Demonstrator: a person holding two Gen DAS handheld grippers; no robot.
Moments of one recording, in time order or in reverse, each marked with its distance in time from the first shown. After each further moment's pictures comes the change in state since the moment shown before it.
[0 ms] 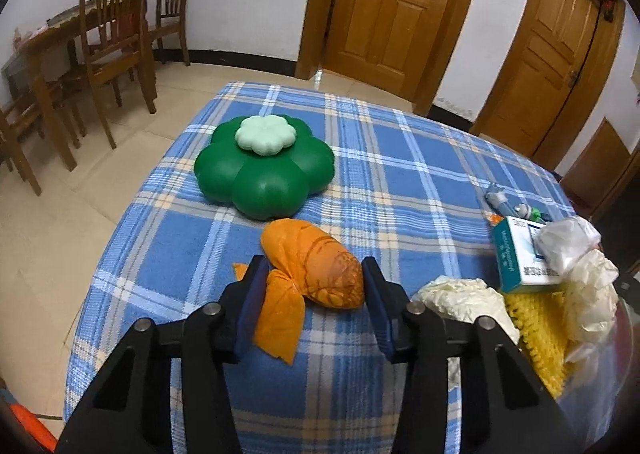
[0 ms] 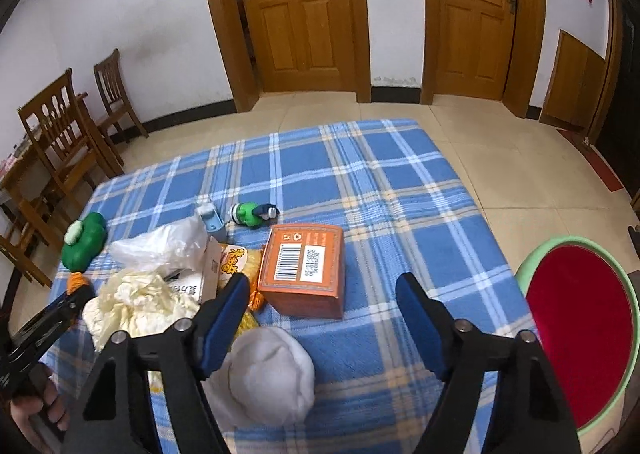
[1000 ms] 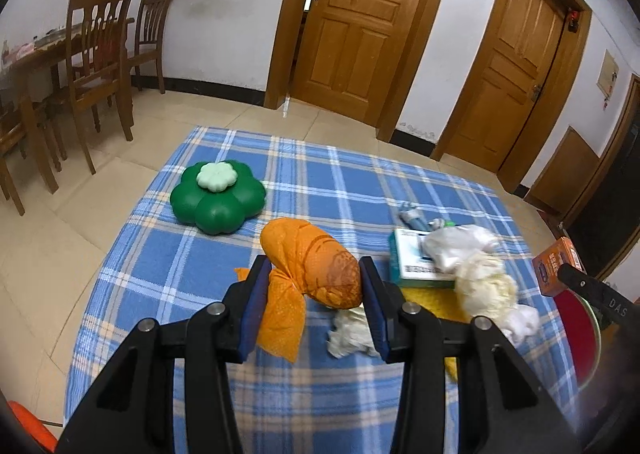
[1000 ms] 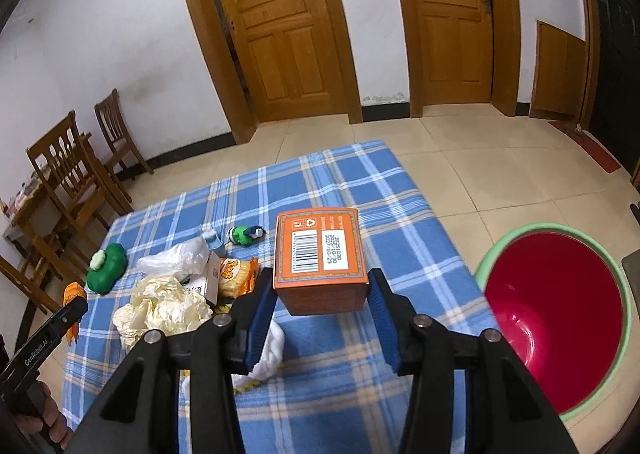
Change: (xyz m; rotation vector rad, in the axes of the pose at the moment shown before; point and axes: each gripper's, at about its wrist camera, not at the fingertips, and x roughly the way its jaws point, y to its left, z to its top) left arm -0.078 -0.045 -0.007 0.032 -0.104 -0.100; right arm -0.071 -0.047 -0.013 0.106 -0.119 0.049
